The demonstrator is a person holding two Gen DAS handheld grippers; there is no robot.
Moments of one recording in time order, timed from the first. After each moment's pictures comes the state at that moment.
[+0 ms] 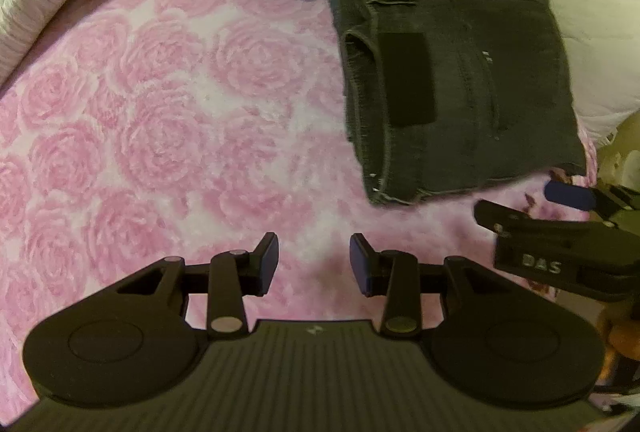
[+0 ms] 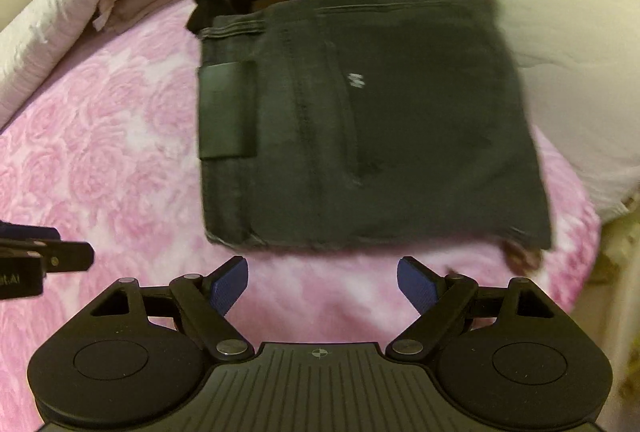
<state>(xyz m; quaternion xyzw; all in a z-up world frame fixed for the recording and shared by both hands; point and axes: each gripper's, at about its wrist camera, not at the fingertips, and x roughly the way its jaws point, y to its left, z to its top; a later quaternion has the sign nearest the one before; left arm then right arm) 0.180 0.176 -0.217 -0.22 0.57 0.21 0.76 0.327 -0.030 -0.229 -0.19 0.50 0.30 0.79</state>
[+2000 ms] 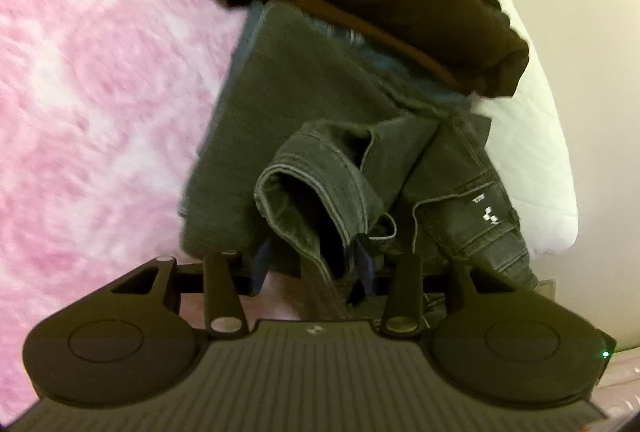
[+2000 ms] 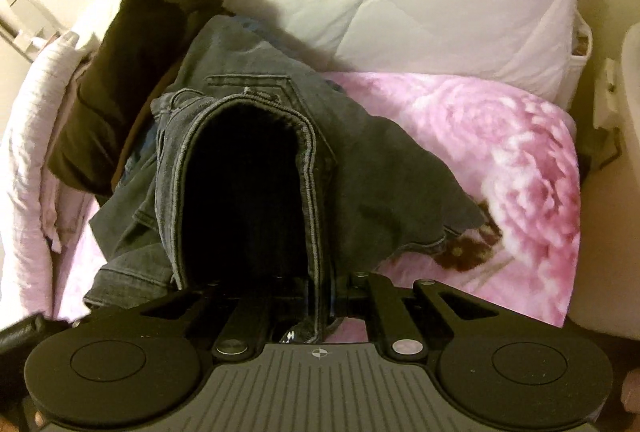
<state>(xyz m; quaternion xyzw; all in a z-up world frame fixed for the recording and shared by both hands) 0.259 0.201 -0.280 -0.45 0.44 0.07 0.77 0.459 -0.189 -0.254 0.16 0.53 0.14 0.82</state>
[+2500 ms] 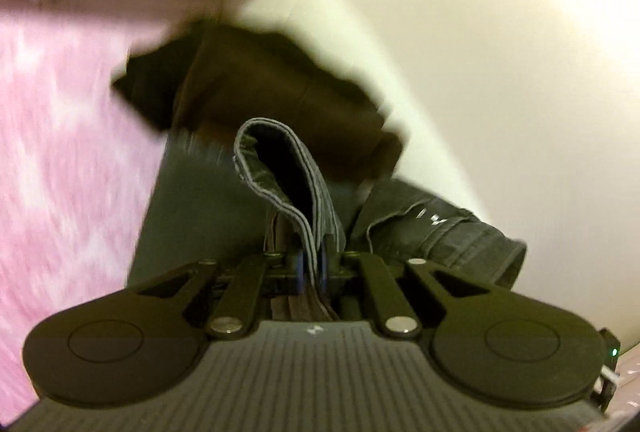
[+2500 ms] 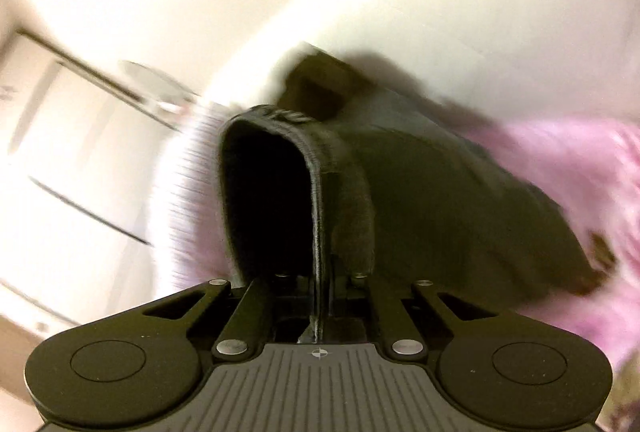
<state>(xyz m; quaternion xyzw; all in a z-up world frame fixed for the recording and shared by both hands) 0.204 0.176 -0.140 -0.41 0.26 0.07 0.87 0.445 -0.198 -0.156 0.33 0.41 0.32 0.79</state>
